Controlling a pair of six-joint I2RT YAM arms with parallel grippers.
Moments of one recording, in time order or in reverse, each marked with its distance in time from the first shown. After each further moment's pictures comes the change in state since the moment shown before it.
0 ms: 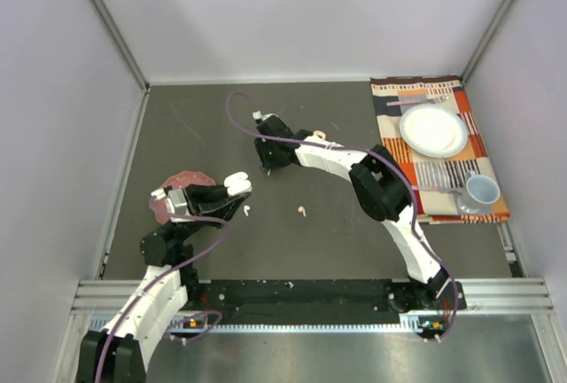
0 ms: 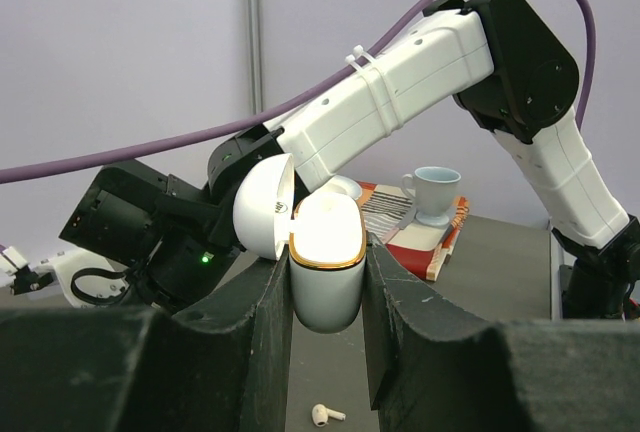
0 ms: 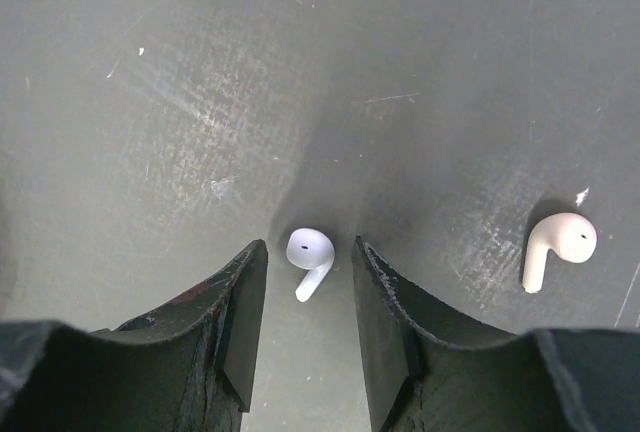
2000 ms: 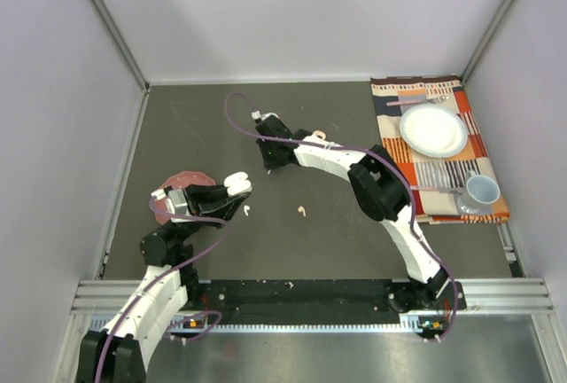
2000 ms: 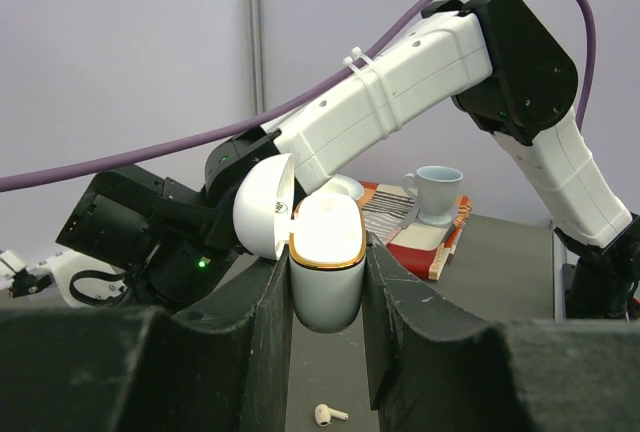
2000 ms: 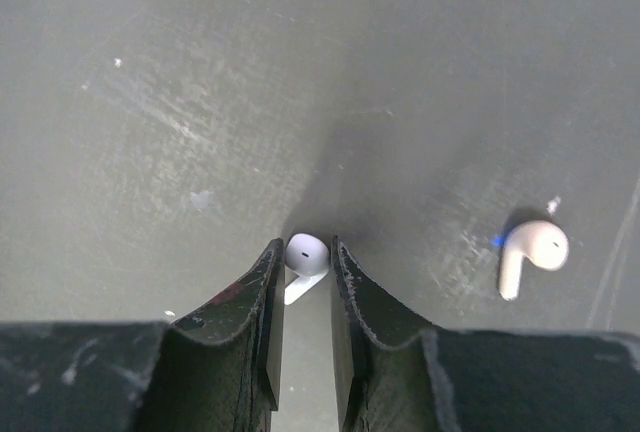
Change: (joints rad) left arm 0.000 0.000 0.000 0.000 0.000 0.010; right arm 0.002 0.026 0.041 -0.024 0.039 -0.030
